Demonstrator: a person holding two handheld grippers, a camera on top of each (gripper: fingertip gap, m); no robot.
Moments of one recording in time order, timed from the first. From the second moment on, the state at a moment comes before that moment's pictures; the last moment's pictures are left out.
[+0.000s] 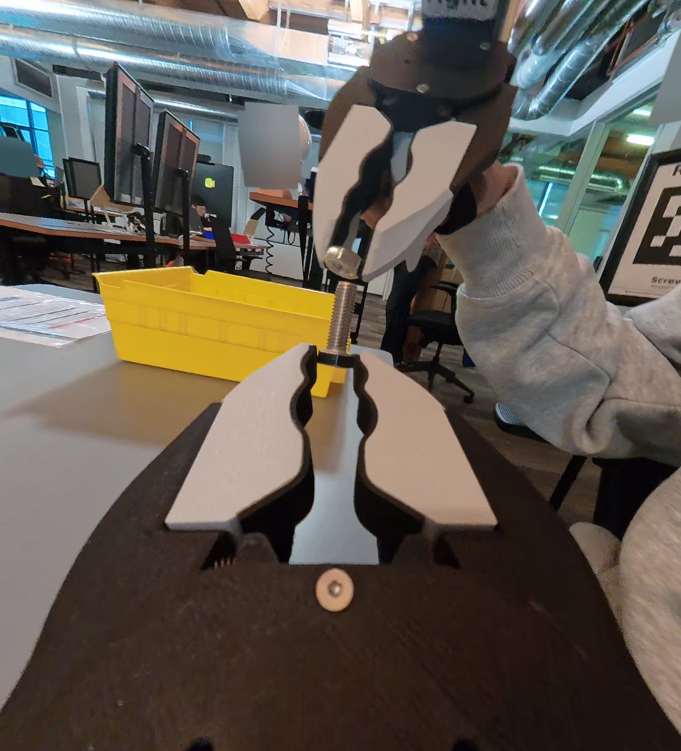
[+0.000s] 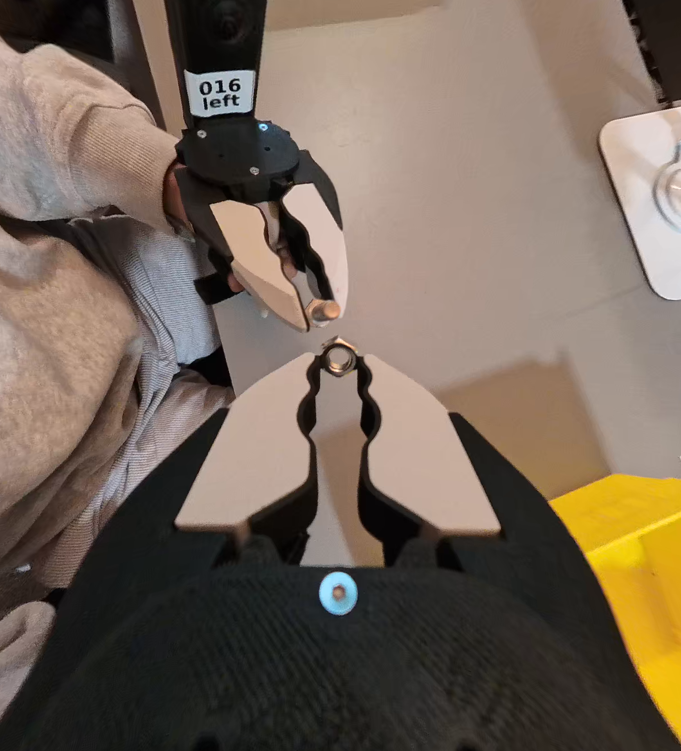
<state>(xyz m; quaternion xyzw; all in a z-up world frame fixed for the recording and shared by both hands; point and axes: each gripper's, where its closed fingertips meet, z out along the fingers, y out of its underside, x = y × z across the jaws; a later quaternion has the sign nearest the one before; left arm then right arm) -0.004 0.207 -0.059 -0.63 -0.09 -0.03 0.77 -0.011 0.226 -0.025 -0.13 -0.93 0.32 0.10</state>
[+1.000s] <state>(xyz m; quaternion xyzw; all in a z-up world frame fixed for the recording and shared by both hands) 0.002 0.149 -0.065 -0.64 -0.14 0.06 0.76 0.002 0.144 -0.038 0.03 -0.96 0.28 0.03</state>
